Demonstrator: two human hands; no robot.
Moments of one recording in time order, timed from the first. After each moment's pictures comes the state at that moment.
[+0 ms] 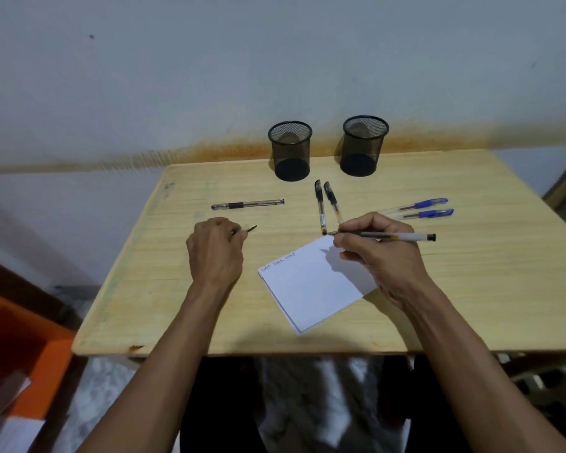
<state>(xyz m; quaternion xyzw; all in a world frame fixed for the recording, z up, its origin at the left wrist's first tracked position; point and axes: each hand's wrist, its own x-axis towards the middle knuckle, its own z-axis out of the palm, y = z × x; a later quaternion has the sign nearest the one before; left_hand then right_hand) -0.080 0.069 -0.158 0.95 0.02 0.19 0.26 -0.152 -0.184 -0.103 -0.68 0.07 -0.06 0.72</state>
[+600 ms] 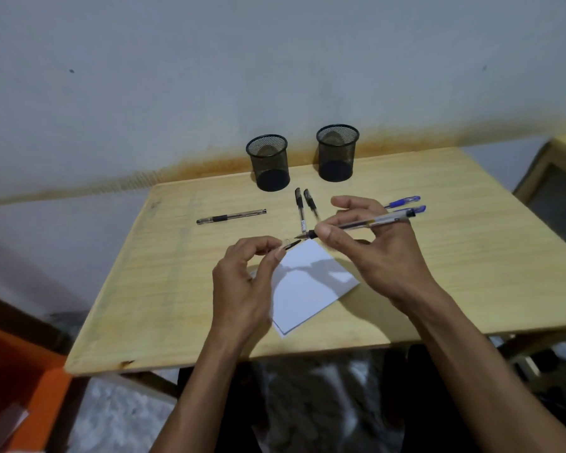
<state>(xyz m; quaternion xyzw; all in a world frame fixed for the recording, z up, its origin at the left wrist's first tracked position) -0.179 -0.005 -0.098 0.82 -0.07 0.17 0.54 -0.187 -0.197 -0.069 -0.76 -0.01 -0.14 0.64</state>
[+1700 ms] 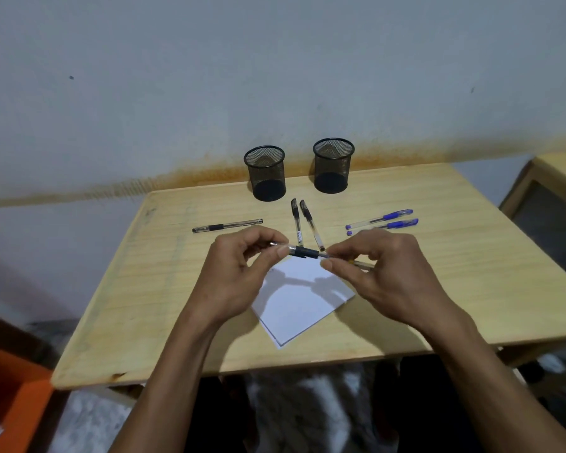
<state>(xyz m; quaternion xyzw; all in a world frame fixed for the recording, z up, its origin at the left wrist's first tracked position) -0.155 0.011 -0.062 0.81 -0.20 0.05 0.54 -0.195 -0.212 -0.071 -0.90 -0.07 -0.20 0.39</state>
